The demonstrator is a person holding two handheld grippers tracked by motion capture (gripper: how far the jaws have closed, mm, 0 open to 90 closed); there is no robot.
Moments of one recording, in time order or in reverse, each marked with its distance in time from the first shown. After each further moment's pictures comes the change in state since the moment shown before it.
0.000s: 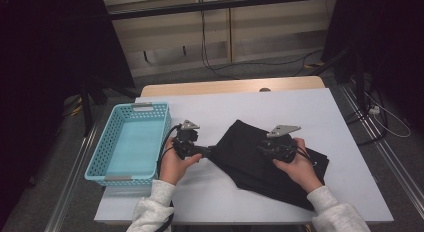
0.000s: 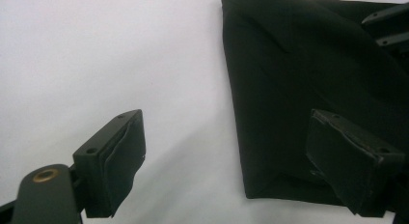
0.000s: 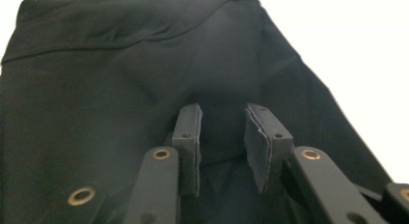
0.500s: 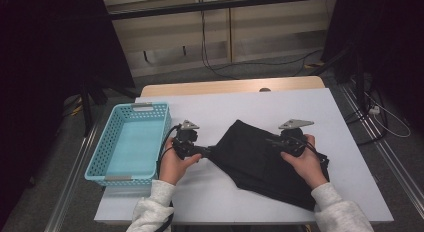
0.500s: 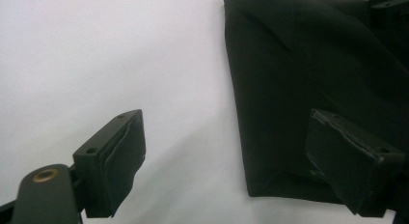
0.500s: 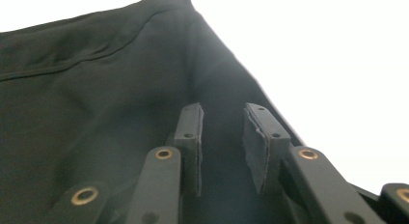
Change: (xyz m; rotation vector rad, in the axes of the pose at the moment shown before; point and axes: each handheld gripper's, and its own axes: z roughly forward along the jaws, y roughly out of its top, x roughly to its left) left arm 0.002 -0.001 -0.001 0.009 -0.002 -0.001; right arm -0.030 -0.005 -0.006 -0.038 -0.047 0.144
